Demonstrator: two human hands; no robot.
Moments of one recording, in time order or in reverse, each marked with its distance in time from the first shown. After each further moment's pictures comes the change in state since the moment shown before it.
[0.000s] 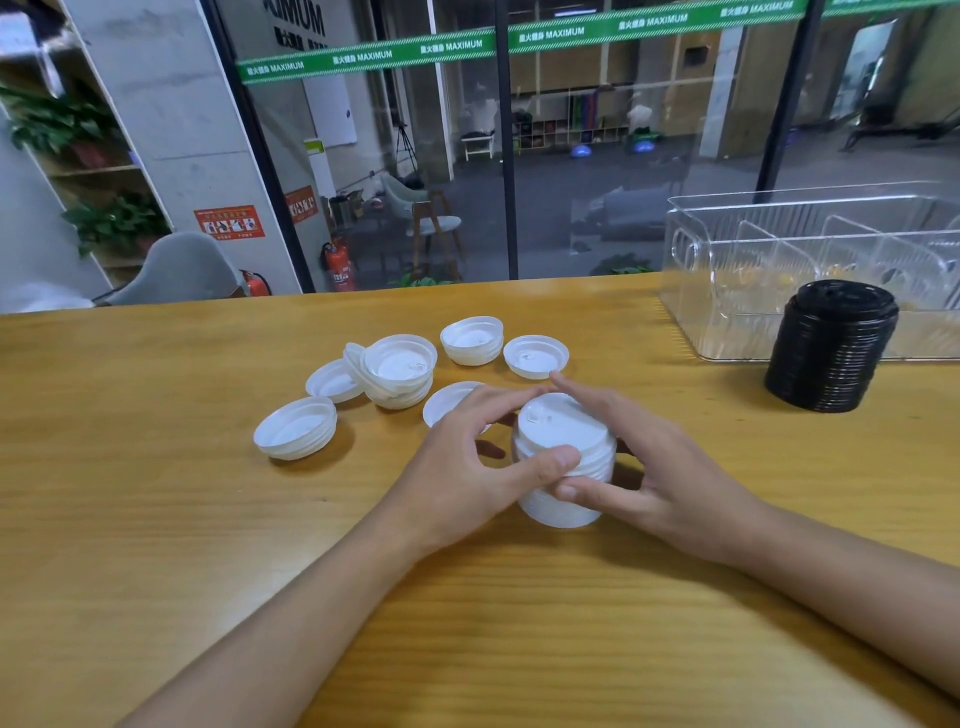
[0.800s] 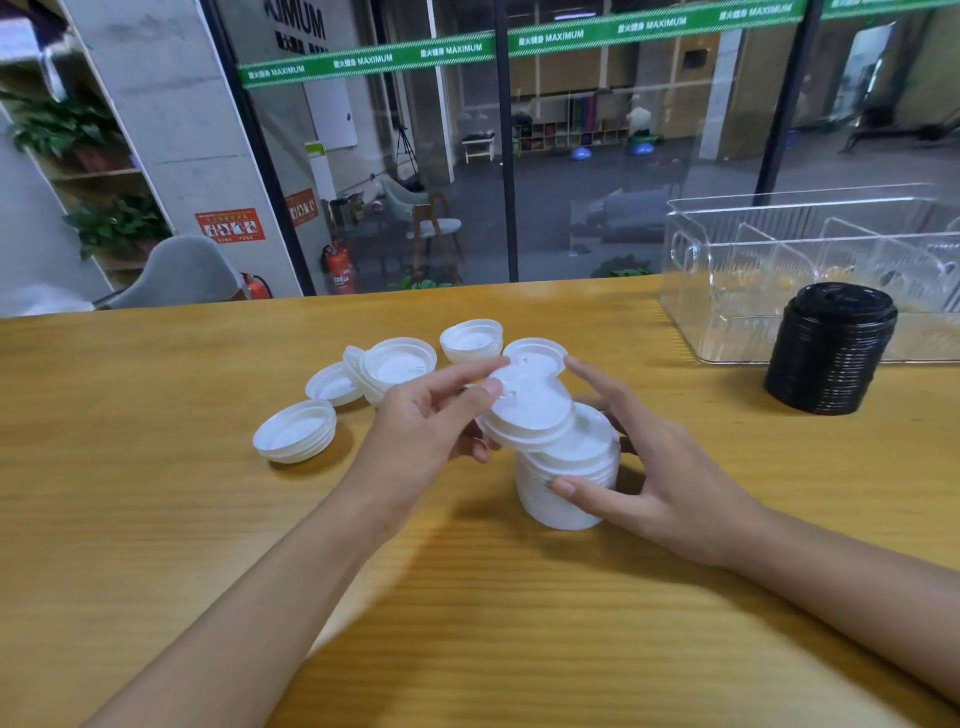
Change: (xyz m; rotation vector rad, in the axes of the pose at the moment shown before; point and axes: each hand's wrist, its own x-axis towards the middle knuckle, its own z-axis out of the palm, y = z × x) left_hand 0.008 0.007 -0.023 -0.452 0.168 -0.140; right_hand -0.001 -0.005 -0.001 0.039 0.026 0.087
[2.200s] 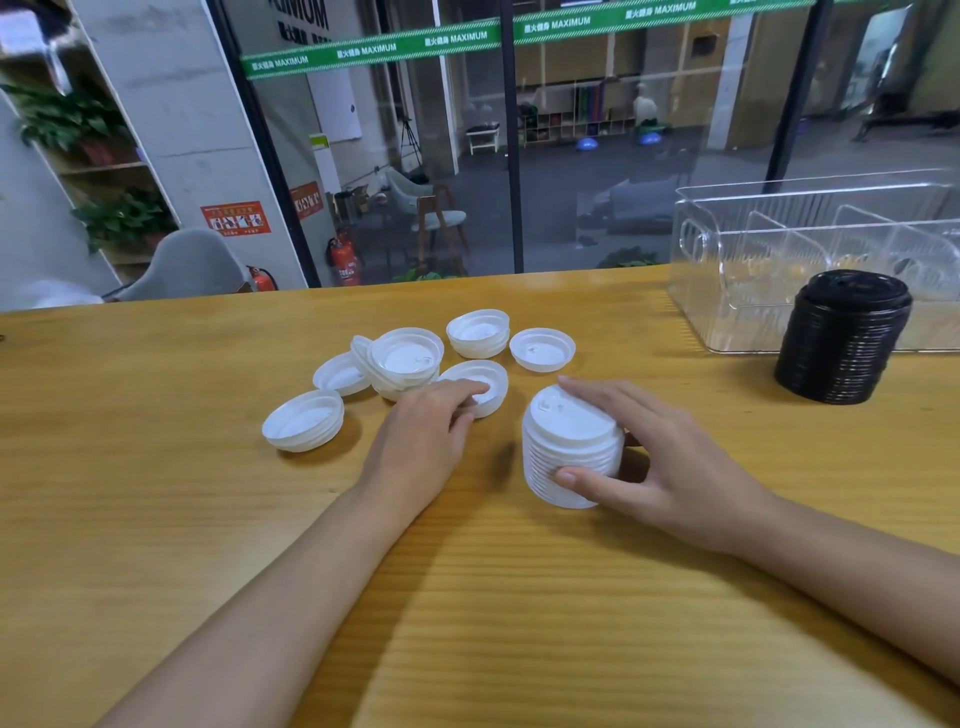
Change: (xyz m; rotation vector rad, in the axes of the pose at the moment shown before) left_hand 0.027 -0.054 -0.026 1.053 0.128 0.329; right_hand 0.000 0.007 0.002 -0.150 0.026 -0.020
